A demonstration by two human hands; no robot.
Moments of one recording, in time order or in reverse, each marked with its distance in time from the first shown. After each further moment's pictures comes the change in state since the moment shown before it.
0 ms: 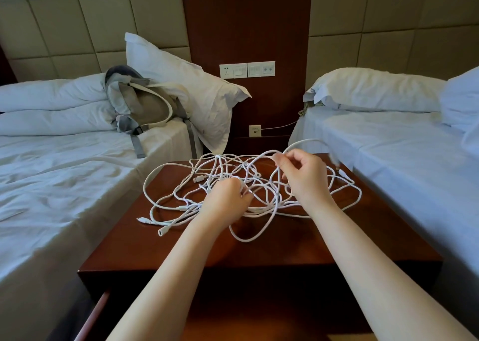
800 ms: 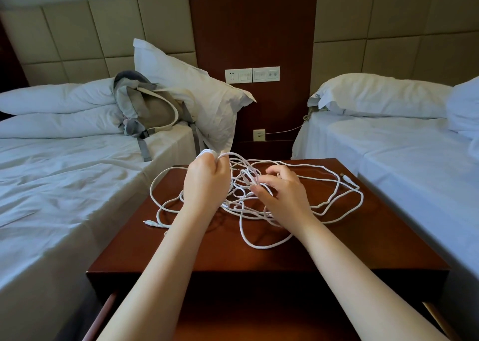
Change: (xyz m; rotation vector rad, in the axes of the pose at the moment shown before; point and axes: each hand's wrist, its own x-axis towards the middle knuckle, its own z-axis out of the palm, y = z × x) left_hand -0.006 0.001 -0.044 -0.311 0.533 -0.066; right_hand -0.019 0.005 0.030 -0.273 -0.218 -0.131
